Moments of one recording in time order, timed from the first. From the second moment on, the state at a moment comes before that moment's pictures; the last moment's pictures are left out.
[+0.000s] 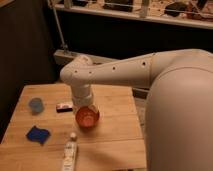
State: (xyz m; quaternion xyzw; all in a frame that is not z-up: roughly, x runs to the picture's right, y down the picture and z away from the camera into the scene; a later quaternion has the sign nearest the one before) arm -0.105 0.102 0.703 -0.26 0.23 0.64 0.68
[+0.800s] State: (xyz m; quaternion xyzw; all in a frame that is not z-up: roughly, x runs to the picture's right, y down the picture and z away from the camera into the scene) arm -0.103 0.096 0.708 -0.25 0.23 0.64 0.69
